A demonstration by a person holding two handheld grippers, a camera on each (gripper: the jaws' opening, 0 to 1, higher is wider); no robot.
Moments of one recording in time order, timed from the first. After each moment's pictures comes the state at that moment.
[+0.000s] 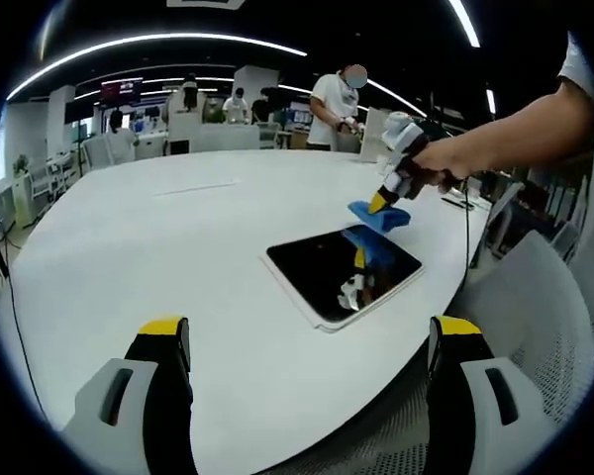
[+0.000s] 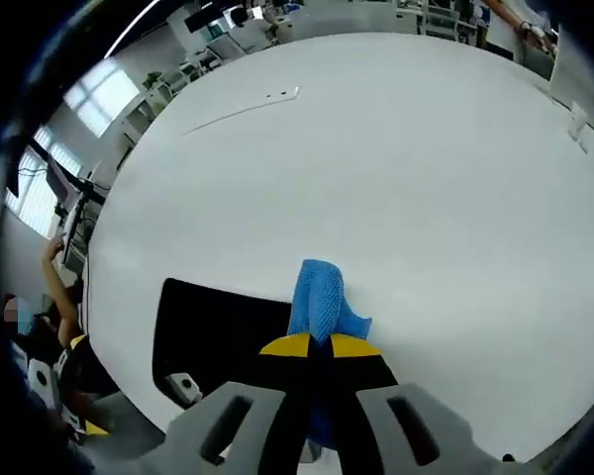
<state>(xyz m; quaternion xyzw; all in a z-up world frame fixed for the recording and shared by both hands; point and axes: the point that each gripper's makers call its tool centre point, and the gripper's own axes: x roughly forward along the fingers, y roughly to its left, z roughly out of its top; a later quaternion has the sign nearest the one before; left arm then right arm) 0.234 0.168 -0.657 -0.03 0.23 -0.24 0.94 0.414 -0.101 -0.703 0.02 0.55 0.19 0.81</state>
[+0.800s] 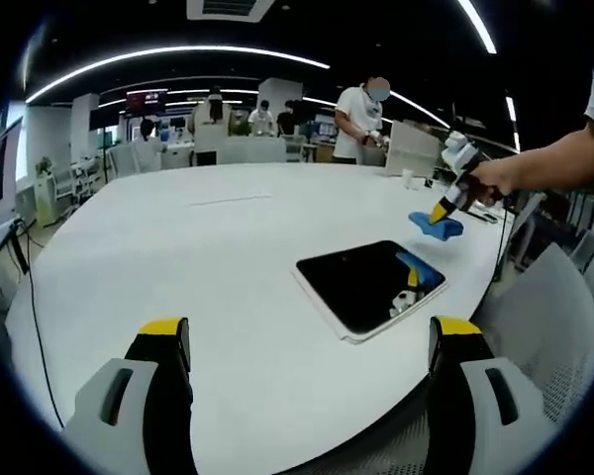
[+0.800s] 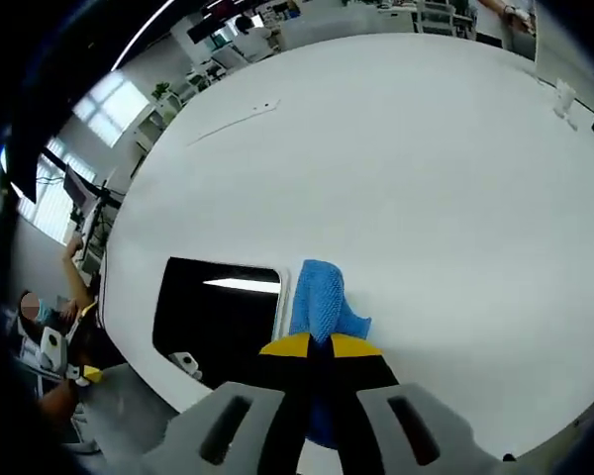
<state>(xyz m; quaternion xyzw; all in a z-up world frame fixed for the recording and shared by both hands) 0.240 0.185 -0.655 -0.03 0.22 -0.19 0.96 0.392 -0.166 -0.704 0.04 0.55 0.20 0.81</state>
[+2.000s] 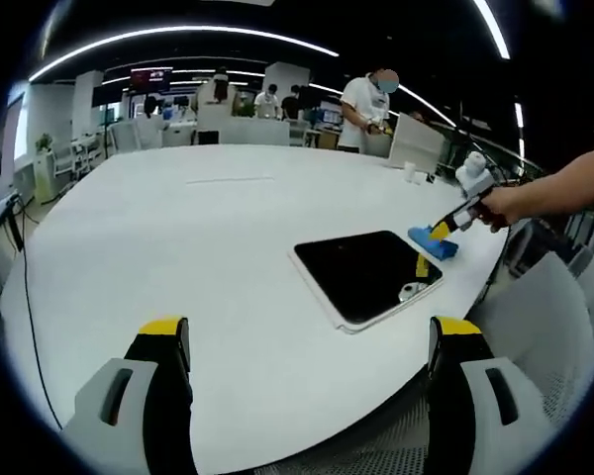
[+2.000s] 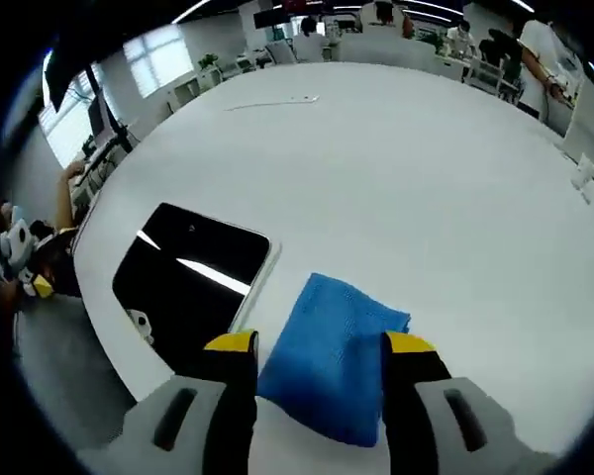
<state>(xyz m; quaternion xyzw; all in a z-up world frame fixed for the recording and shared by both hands) 0.238 0.174 -0.639 -0.03 0.22 -0.22 0.95 0.376 -0.178 -0.702 -0.04 0.42 0.29 0.86</state>
